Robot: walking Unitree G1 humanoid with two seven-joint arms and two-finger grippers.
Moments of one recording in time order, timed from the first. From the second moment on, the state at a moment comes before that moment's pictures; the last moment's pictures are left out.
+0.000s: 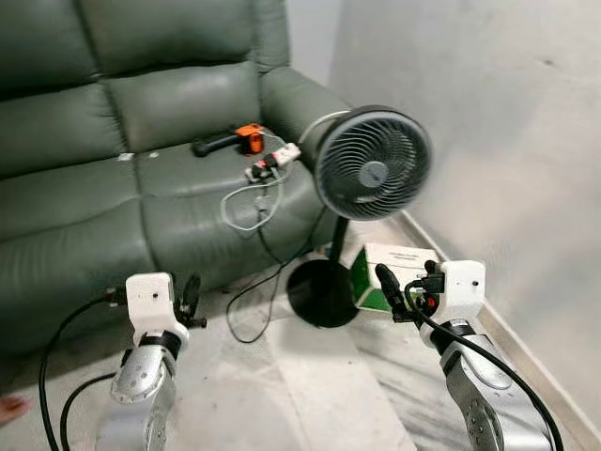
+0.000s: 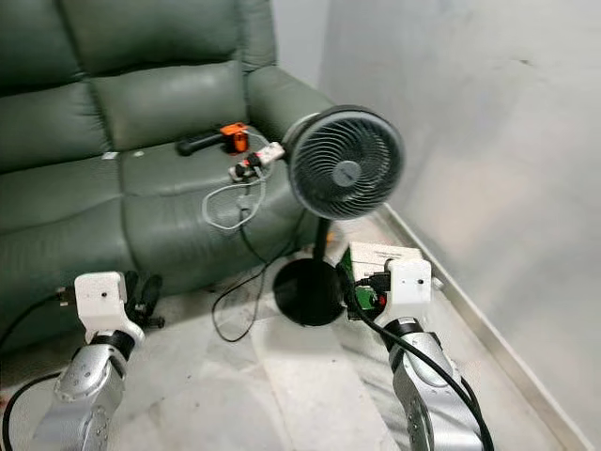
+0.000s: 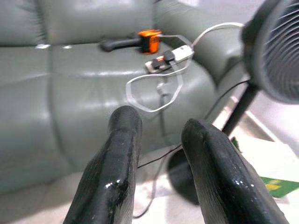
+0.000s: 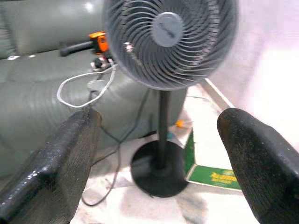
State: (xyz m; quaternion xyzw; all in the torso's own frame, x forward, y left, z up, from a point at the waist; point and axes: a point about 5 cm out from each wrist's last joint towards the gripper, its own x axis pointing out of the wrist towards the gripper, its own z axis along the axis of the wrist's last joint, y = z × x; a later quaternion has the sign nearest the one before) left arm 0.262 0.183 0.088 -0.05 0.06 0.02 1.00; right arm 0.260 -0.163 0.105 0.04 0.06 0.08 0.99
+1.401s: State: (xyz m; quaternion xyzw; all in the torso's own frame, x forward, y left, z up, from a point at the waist) left arm 0.270 0.176 0.068 -0.05 0.12 -0.02 0.99; right arm 0.263 -0.155 0.107 0.07 0.06 0.08 0.99
